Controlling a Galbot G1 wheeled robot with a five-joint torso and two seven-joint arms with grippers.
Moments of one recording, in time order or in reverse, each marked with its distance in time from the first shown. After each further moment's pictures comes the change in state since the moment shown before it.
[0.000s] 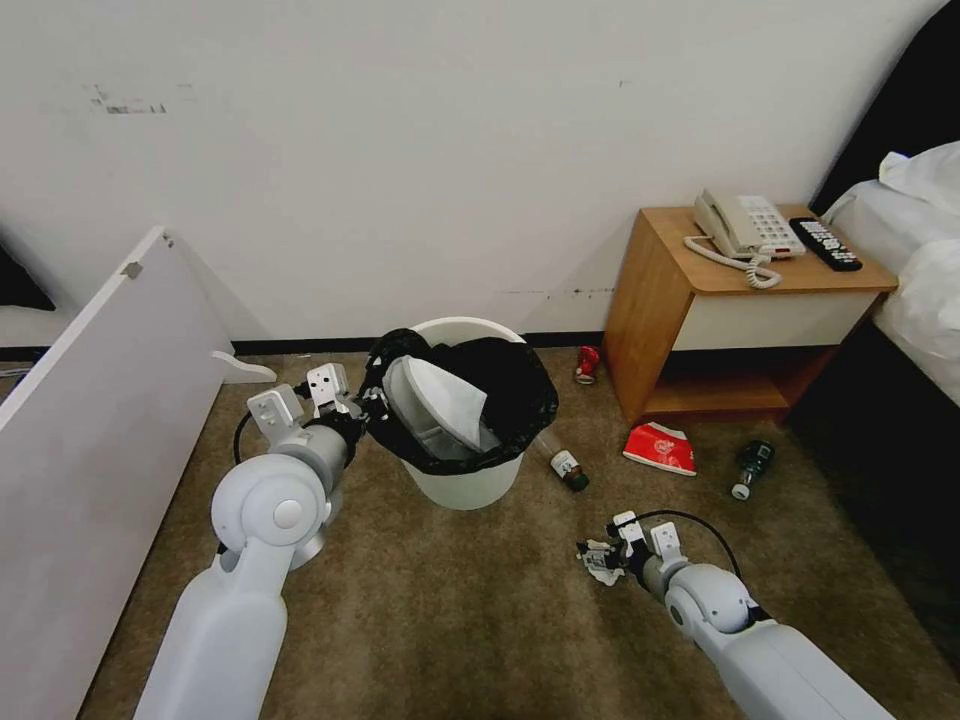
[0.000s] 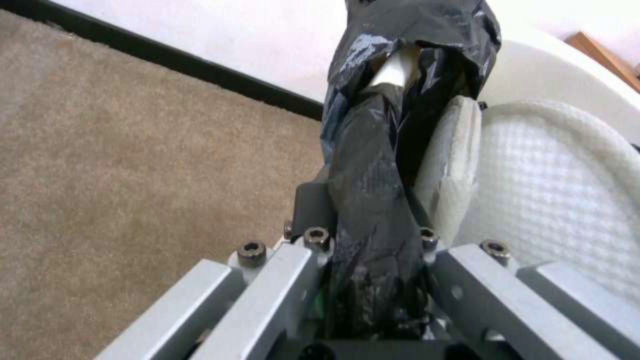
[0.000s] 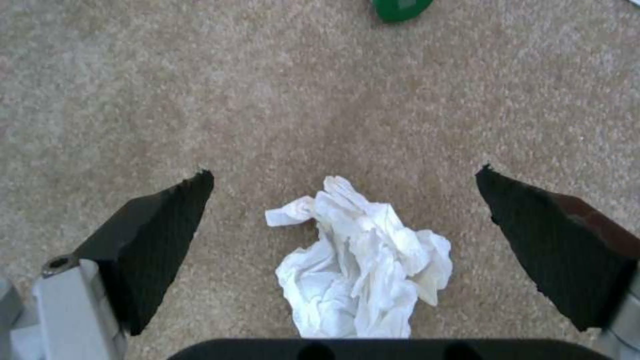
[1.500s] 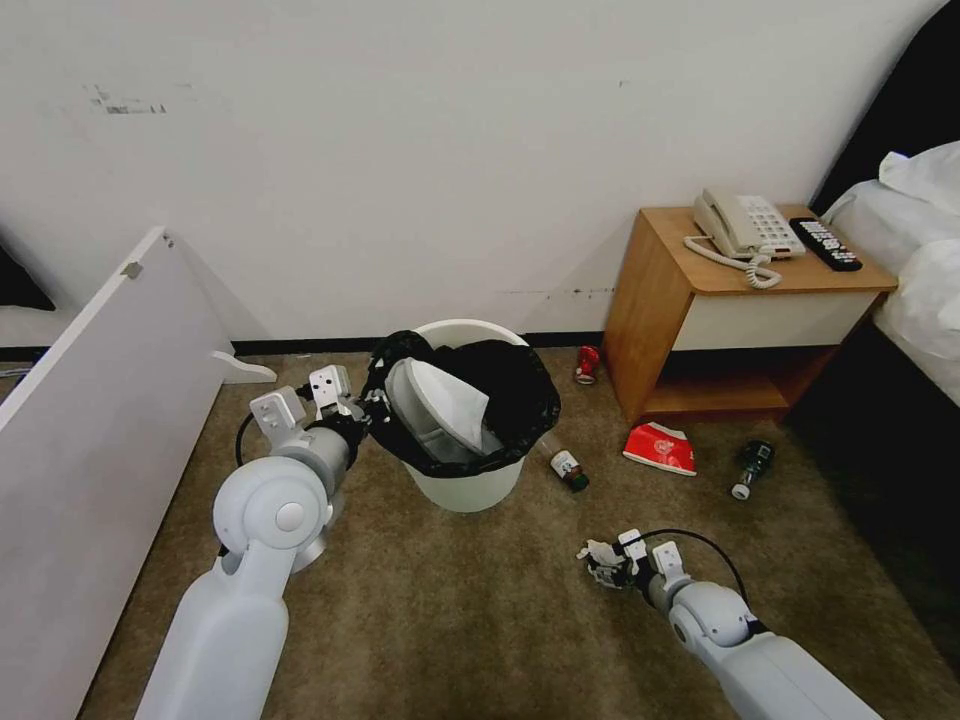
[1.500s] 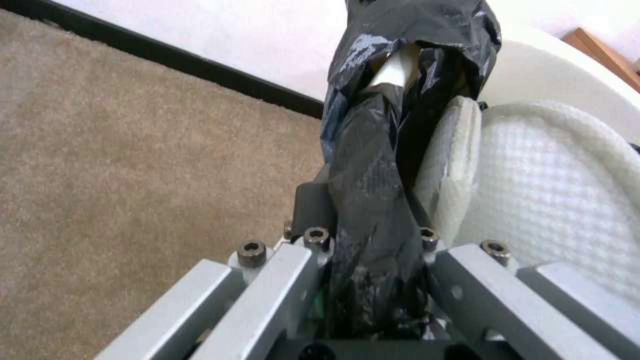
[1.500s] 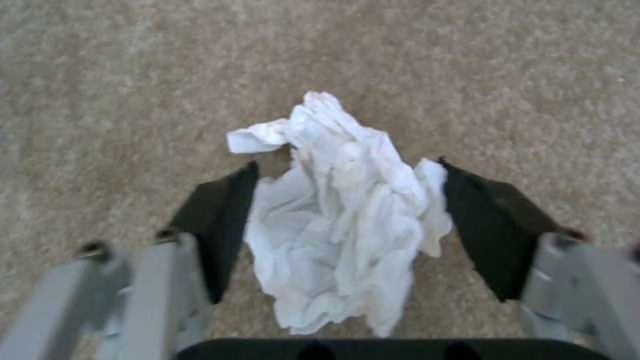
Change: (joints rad) left arm 0.006 0.000 0.004 -0.001 0.007 -0.002 0.006; right arm 0.020 0.006 -0.055 -0.132 -0.077 0.087 -0.031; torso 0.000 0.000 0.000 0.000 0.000
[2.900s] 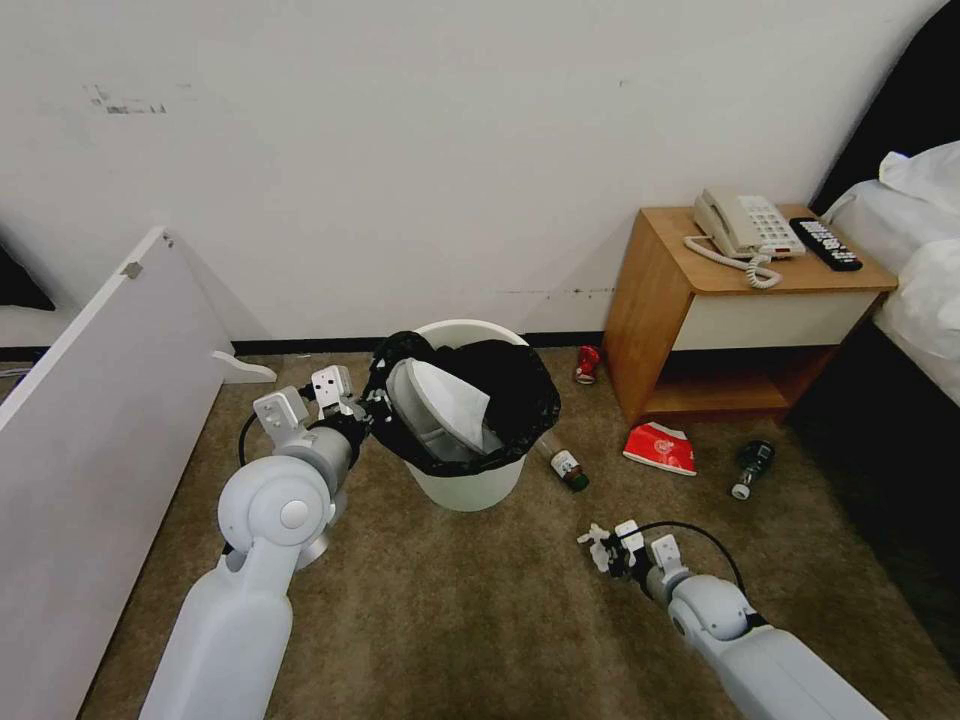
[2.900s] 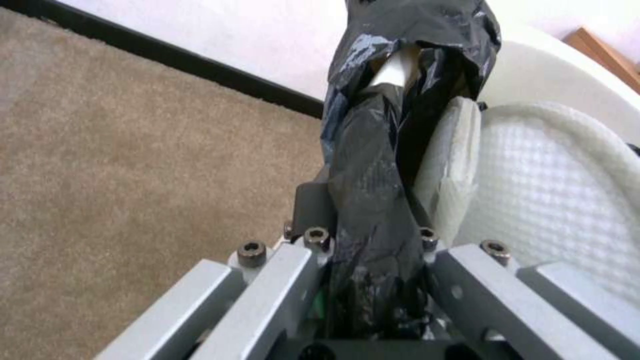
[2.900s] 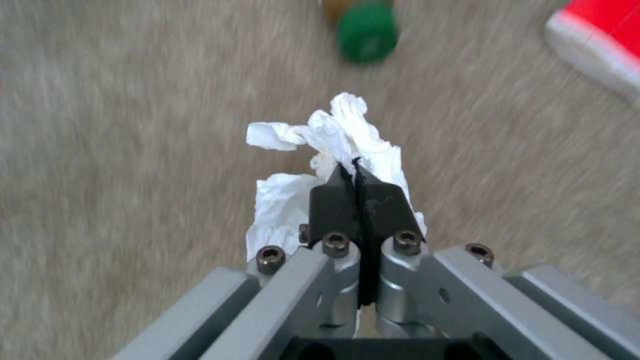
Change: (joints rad) left arm -0.007 -0.009 0.001 0.017 0.011 -0.003 0.011; right arm -0.002 -0.019 0.066 0.078 0.004 0.039 -0.019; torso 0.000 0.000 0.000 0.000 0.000
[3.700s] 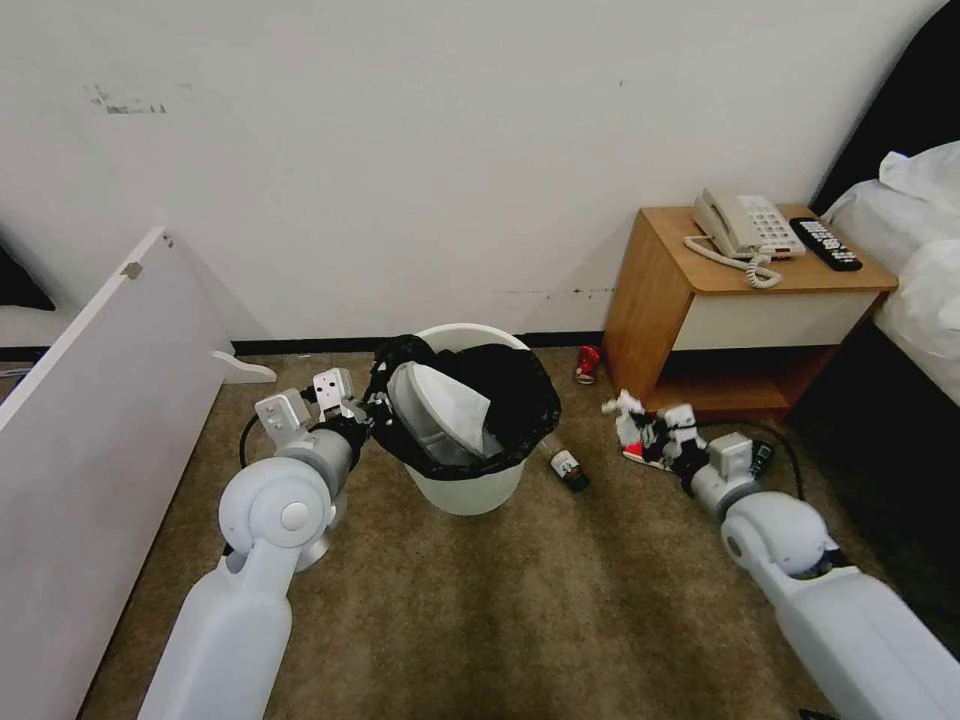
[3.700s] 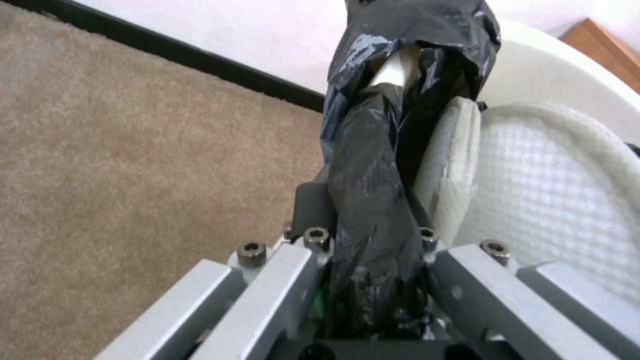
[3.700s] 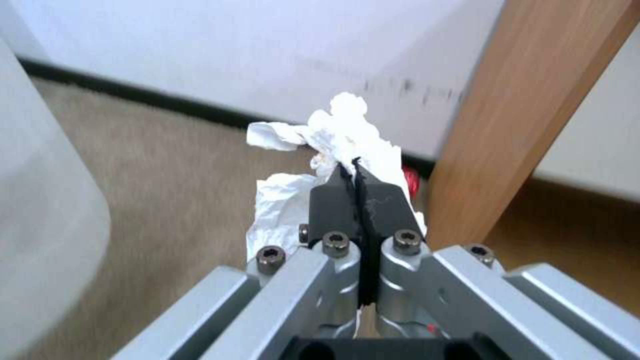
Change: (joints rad) left arm 0.007 0.010 0.008 0.000 -0.006 0.000 -0.006; right arm -0.039 -0.078 0.294 0.461 0.078 -0.007 0.017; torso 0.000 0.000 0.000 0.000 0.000
